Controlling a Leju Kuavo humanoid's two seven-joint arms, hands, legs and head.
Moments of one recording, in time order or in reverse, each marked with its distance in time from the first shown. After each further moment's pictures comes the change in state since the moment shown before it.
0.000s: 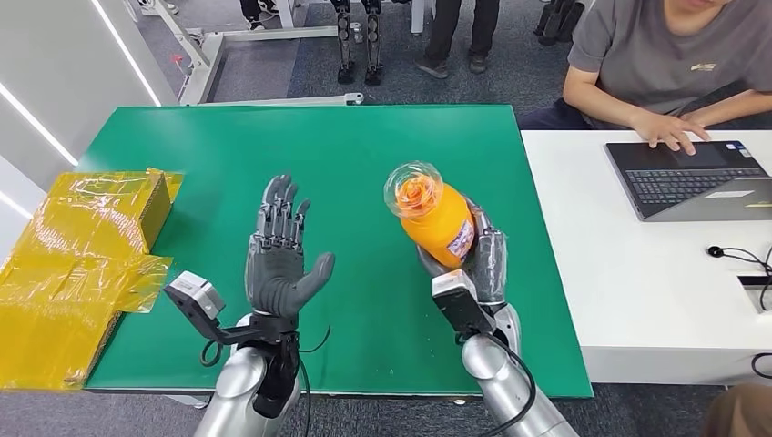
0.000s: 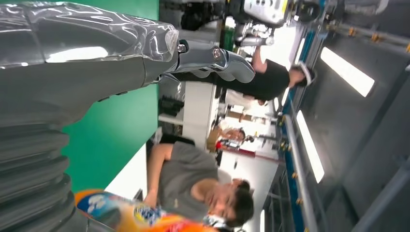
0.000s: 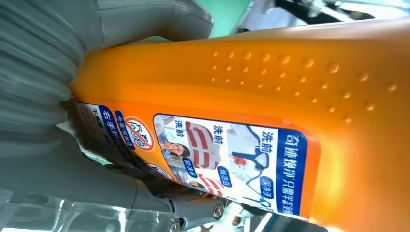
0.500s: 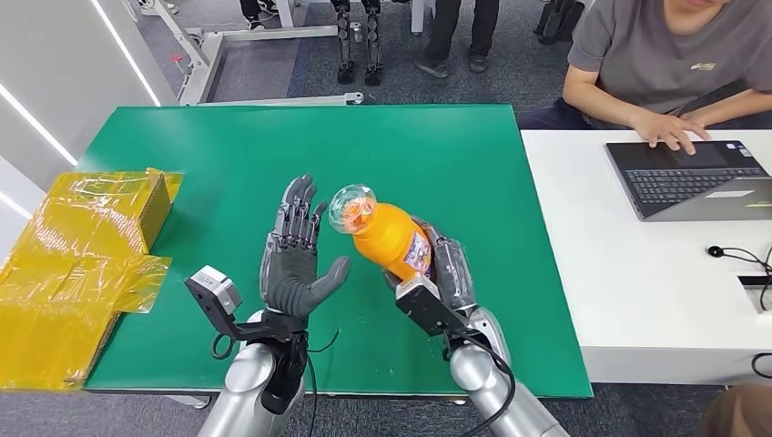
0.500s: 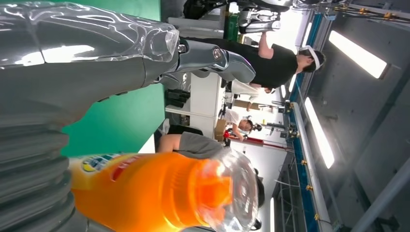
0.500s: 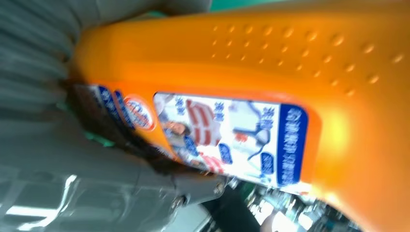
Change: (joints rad) left arm -0.025 -0.003 -0.013 0.052 -0.019 -0.035 0.000; right arm 0.000 0.000 0.069 0.021 0.111 0.219 0.184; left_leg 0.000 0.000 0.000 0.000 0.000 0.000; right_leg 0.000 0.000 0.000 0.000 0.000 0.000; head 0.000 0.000
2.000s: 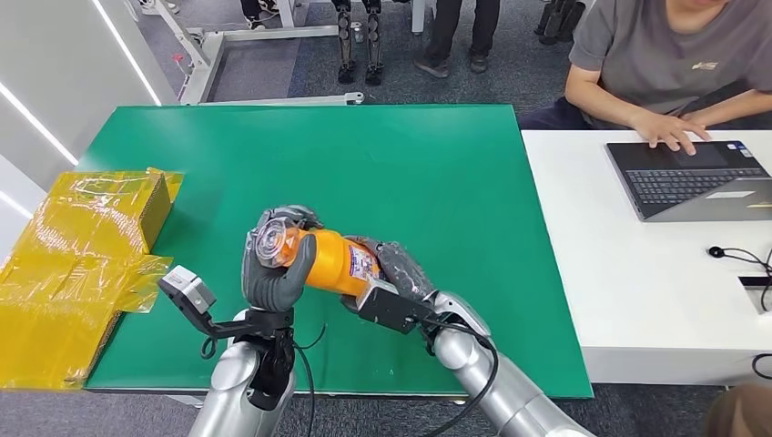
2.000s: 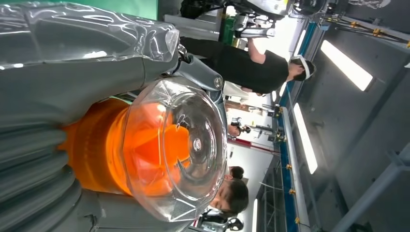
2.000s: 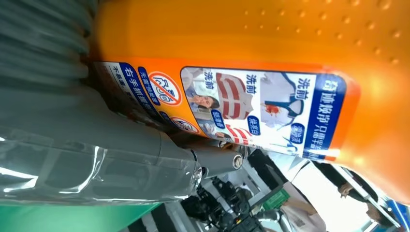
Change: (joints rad) left arm 0.015 -0.010 0.084 -0.028 0.068 -0.037 0.000; right arm -0.134 0.024 0.088 0.127 -0.033 0.365 -0.052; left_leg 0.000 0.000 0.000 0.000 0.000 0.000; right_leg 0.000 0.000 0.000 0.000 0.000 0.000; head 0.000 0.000
